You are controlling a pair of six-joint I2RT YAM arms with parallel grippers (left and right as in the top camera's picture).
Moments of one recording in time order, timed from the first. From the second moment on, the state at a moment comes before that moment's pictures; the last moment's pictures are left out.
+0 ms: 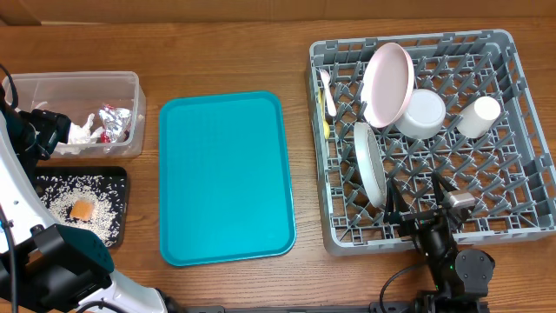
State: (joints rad) left arm 0.55 1.83 1.98 -1.66 -0.08 -0.76; right arm -0.05 0.01 0.02 -0.01 -0.28 0.20
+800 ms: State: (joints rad) left arm 0.28 1.65 1.96 -1.61 -0.09 -0.76; right arm -0.05 0.01 0.02 -0.01 -0.28 0.20
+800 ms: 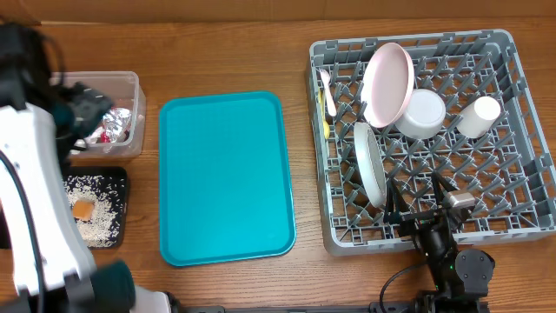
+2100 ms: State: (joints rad) left arm -0.06 0.46 0.55 -0.36 -0.03 -0.54; right arm -0.05 0.01 0.02 -0.01 -0.28 0.20
